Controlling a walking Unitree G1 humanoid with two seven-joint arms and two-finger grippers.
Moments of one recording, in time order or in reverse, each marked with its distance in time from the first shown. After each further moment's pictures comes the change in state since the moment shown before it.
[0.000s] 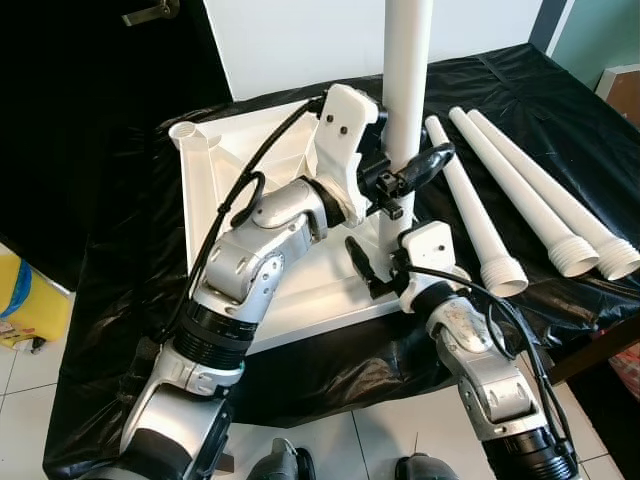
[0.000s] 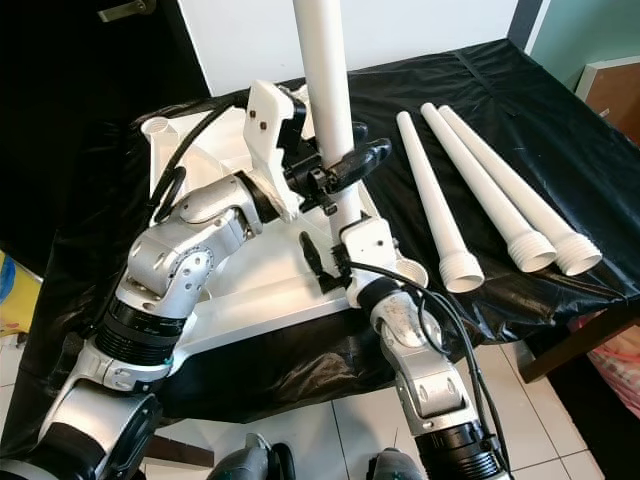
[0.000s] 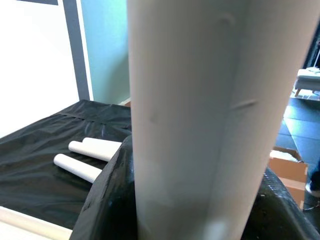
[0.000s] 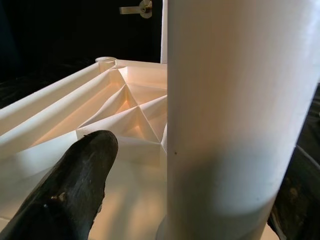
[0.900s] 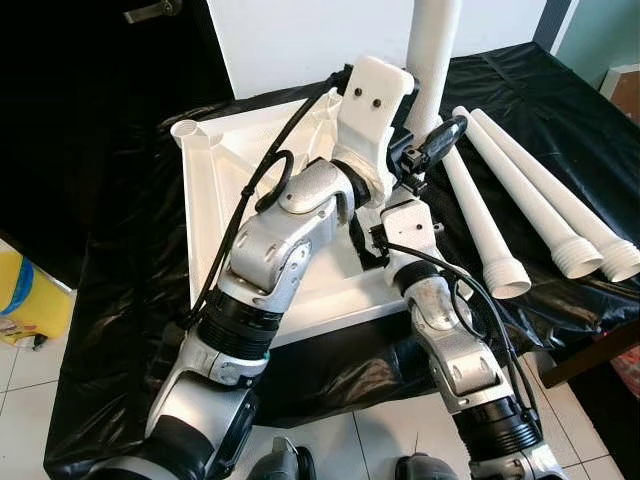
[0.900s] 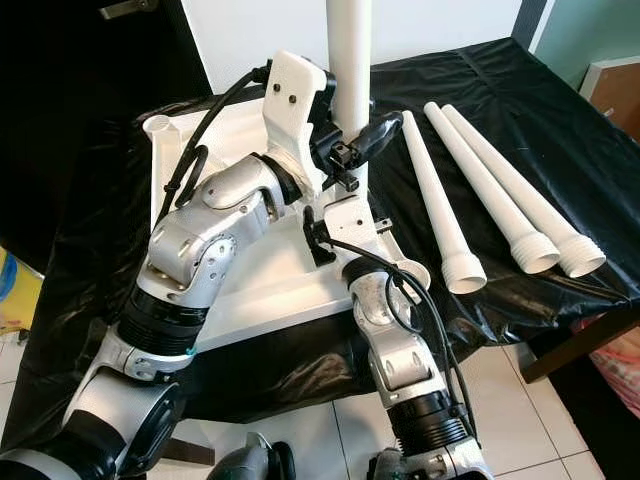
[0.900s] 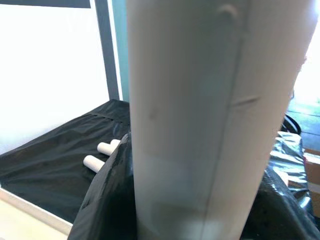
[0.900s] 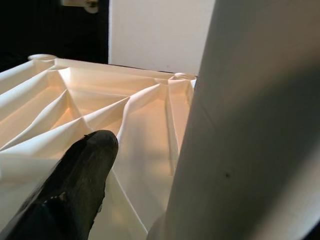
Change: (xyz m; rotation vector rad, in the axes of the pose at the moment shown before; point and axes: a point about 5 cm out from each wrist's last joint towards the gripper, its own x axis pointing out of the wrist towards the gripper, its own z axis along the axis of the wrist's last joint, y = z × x) left arm 0.024 -0.006 0.013 0.035 -0.003 0.146; right arm 0.028 0.002 0.002 -0.104 0.003 -0.244
